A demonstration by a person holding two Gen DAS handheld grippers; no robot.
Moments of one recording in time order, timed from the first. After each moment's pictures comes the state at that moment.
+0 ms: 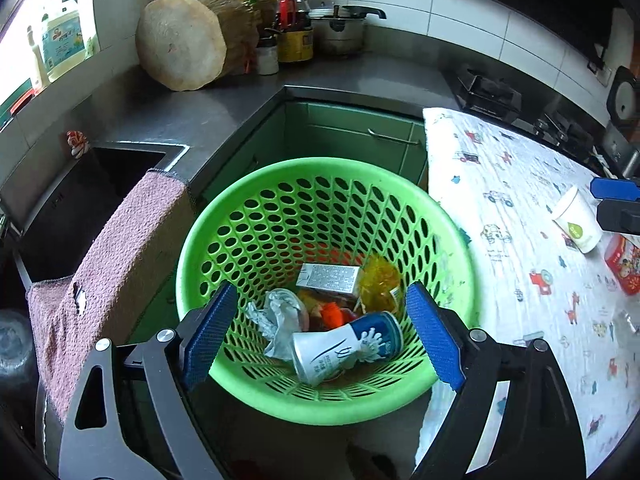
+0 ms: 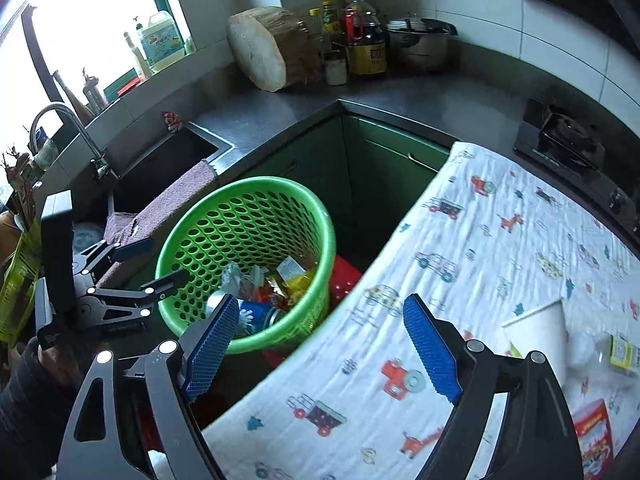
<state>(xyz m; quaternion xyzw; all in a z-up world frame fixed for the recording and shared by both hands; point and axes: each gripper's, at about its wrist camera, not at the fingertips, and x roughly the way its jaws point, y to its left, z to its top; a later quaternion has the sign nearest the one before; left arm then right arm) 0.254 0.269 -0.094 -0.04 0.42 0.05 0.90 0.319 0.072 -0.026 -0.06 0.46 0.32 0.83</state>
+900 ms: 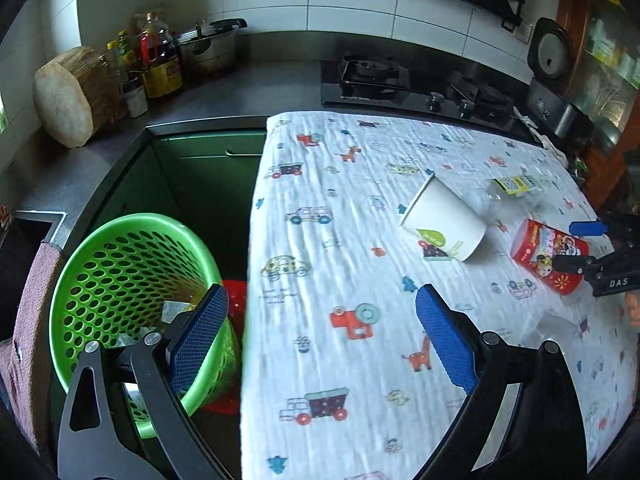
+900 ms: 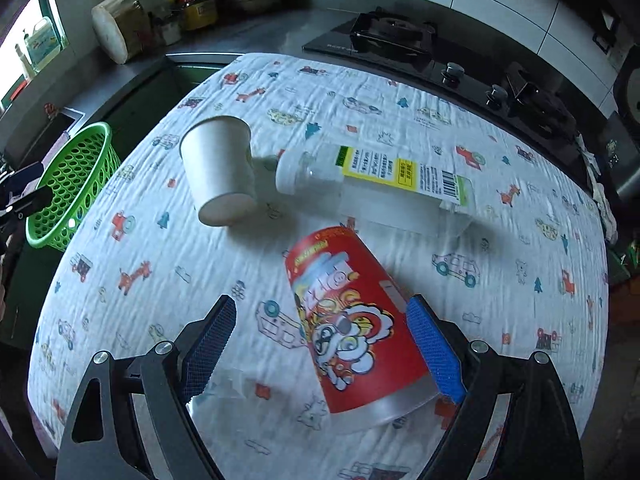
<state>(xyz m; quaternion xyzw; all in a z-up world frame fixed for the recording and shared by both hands) 0.295 0.073 -0.067 0.00 0.43 -0.08 0.90 0.314 -0.193 -0.082 -0.10 0.54 0.13 0.83</state>
